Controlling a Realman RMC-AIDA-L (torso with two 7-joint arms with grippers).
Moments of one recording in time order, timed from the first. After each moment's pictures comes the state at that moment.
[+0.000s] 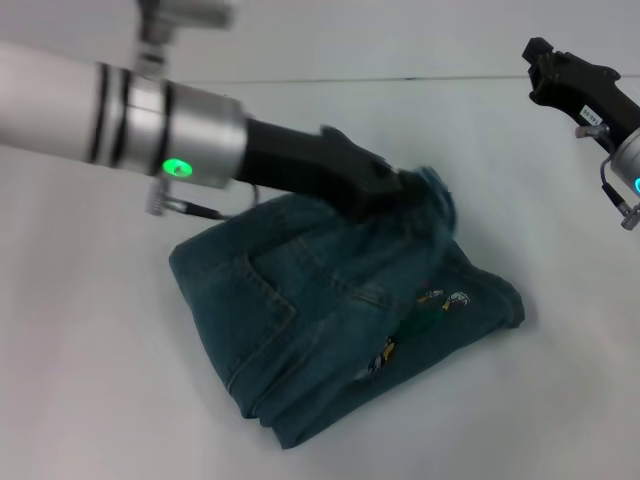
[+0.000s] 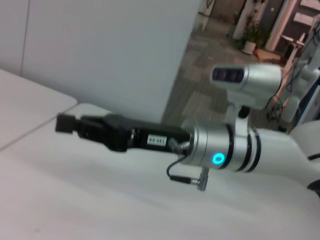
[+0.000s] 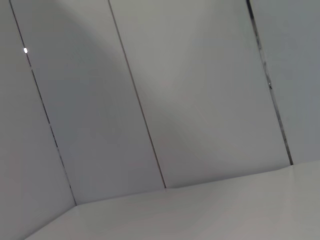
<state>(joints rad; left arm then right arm) -0.80 -2.17 0.98 0.89 2.05 1.50 -1.87 0.73 2.05 0.55 -0.06 -2.22 -1.06 0.76</state>
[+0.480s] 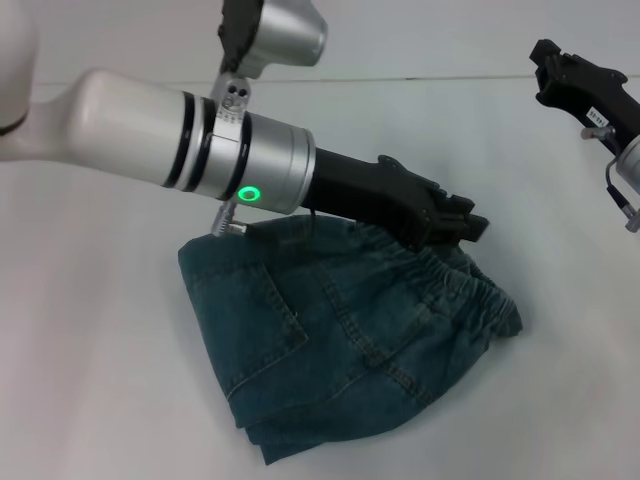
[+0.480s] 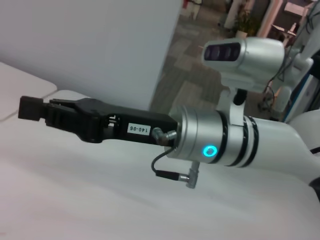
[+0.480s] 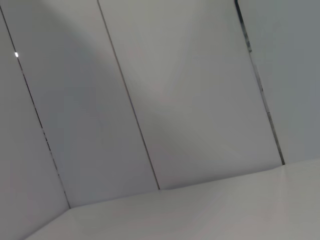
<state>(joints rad) -0.83 -2.17 1.21 0.80 1.92 1.33 -1.88 0.73 2.05 0.55 -0.06 -2.21 -1.06 0.77</state>
